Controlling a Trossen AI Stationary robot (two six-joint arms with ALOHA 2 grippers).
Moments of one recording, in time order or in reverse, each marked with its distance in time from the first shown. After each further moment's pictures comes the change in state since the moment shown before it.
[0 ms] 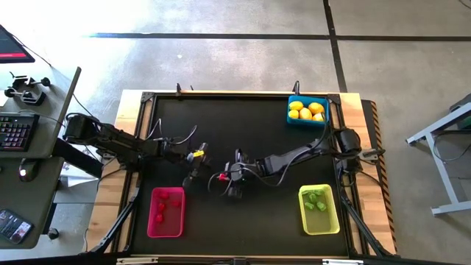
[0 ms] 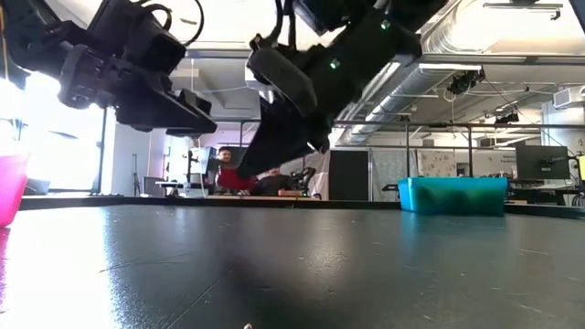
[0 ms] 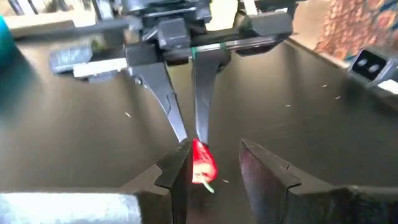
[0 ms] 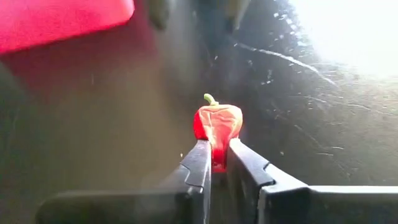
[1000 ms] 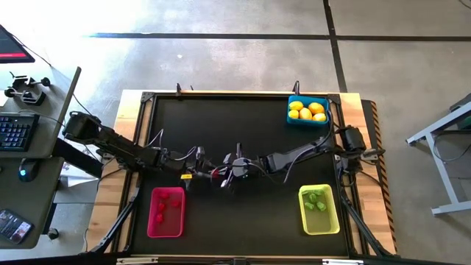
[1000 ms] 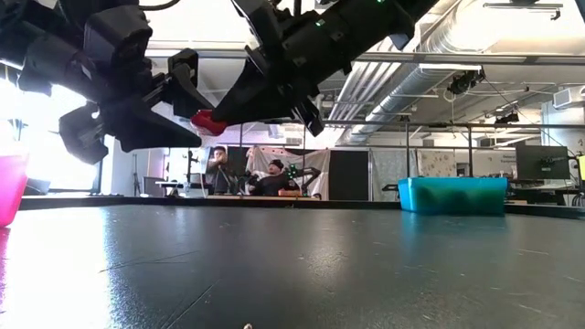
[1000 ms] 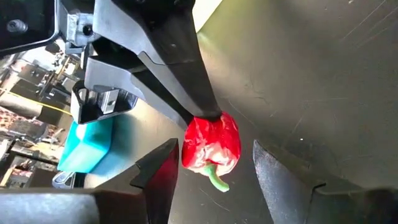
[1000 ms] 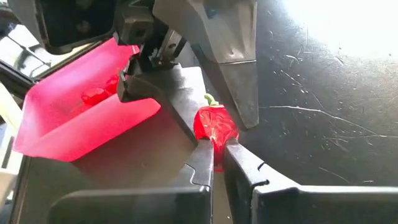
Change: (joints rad) left arm -0.225 0.000 0.000 0.003 -0.503 0.619; right arm 0.005 -0.055 0.000 0.161 0.038 0.265
